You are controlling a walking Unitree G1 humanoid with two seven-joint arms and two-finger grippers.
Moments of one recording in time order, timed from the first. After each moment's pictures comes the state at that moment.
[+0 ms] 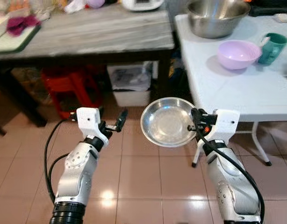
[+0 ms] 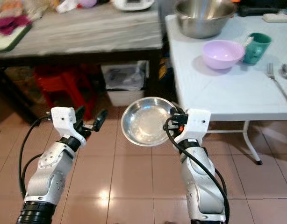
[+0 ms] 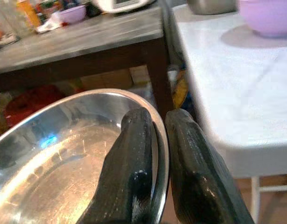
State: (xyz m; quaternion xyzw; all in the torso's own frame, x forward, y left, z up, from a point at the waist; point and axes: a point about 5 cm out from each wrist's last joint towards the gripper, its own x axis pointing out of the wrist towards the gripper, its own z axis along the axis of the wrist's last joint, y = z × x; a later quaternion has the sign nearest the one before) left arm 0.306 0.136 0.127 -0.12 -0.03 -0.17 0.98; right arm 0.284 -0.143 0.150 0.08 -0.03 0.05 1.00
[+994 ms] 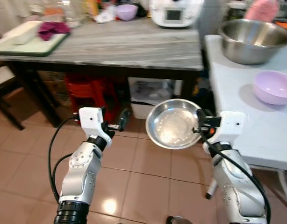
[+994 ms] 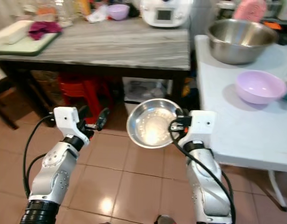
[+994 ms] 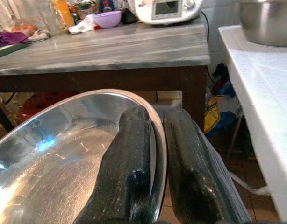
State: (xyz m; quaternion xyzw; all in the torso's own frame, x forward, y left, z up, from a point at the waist) left arm 0.307 0.130 0.125 -0.13 -0.03 -0.16 0.98; right arm 0.280 -0.155 0.148 0.05 -0.03 0.04 1.00
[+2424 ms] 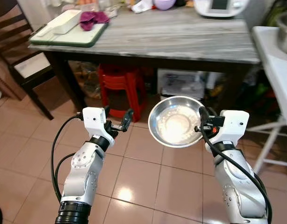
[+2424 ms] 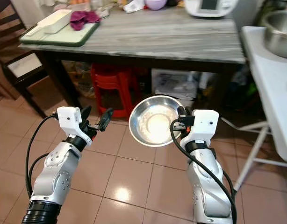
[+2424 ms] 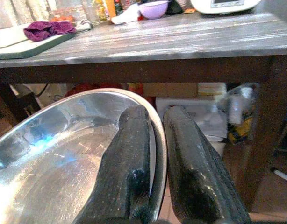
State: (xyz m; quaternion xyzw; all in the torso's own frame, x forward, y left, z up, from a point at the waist) left arm 0.305 0.124 0.127 -0.13 -0.04 -0.18 0.97; right arm 0.278 -0.154 0.154 0.05 -0.05 0.04 1.00
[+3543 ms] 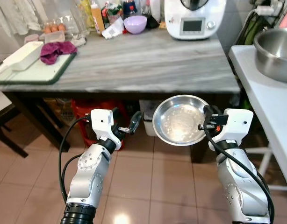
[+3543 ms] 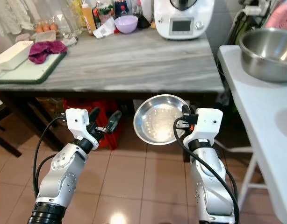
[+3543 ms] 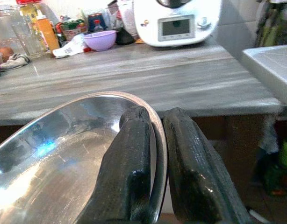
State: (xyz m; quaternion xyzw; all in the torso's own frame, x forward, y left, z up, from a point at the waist) left arm 0.301 0.108 0.124 -0.14 -0.03 -0.21 0.97; right arm 0.280 -0.160 0.154 0.04 -0.06 0.02 1.00
